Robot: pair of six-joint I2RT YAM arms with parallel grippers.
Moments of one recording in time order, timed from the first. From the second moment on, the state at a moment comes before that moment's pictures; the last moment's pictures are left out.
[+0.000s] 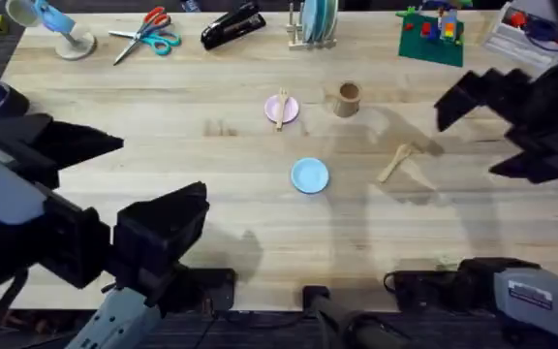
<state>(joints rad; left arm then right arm) -0.38 0.57 1.26 -1.42 0.03 0.07 0.01 1.28 1.21 -1.37 0.06 0.86</state>
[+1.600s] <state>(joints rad) -0.38 0.57 1.26 -1.42 0.03 0.07 0.12 1.60 1.01 -0.94 -0.06 1.00</state>
